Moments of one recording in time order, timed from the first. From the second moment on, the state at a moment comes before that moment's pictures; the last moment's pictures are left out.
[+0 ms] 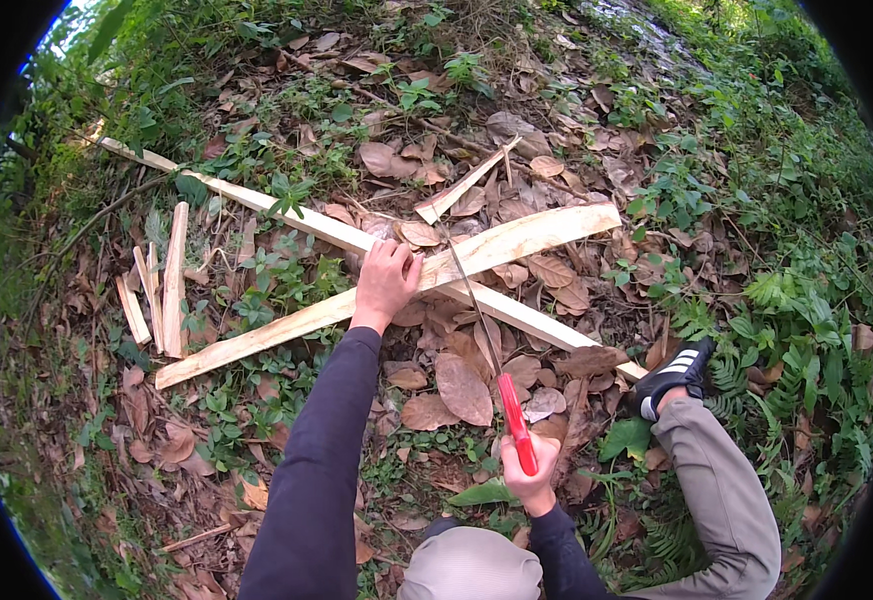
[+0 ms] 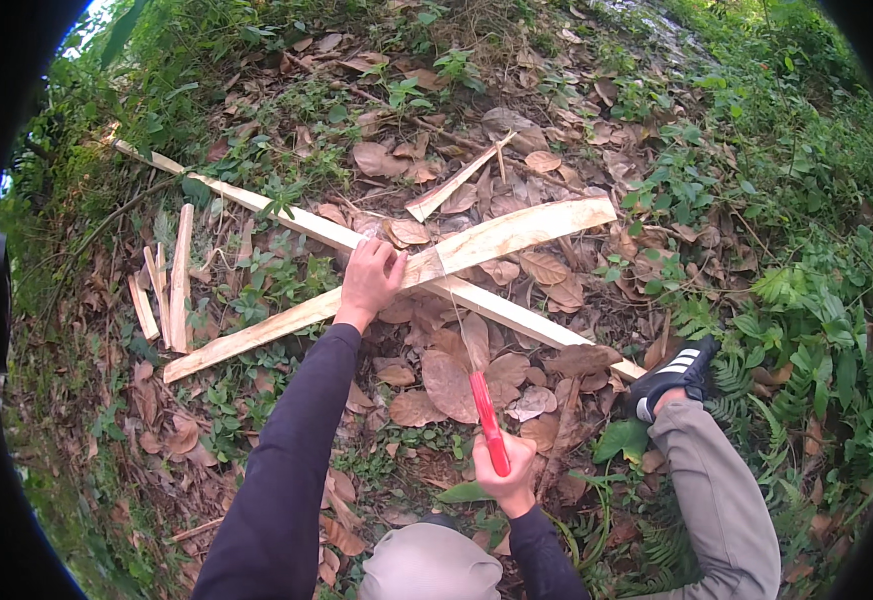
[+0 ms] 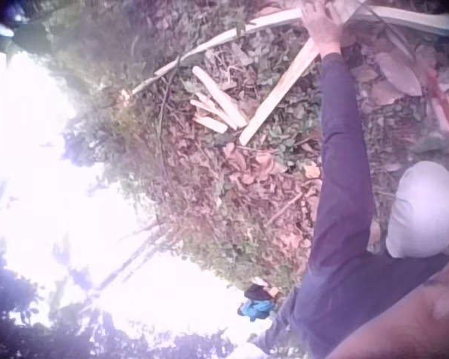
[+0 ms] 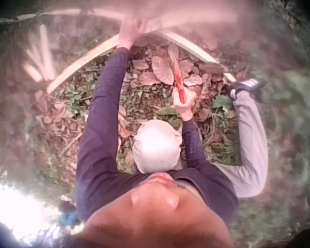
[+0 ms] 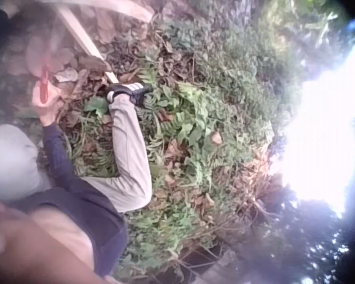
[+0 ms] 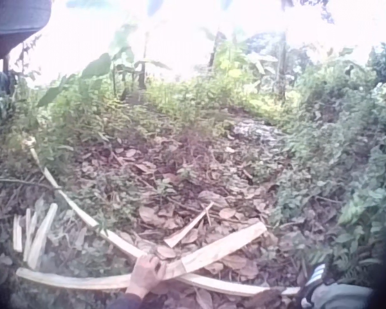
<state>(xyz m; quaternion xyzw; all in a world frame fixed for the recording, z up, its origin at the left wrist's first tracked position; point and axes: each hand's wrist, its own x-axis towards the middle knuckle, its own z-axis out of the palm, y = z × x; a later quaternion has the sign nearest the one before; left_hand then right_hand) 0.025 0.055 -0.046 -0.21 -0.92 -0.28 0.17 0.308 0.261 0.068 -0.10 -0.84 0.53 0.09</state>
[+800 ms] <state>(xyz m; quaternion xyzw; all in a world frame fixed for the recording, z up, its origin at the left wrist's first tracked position) 0.019 0.059 -0.048 -0.16 -0.92 -0.35 0.11 0.333 0.288 0.040 -0.15 -0.80 0.58 0.04</state>
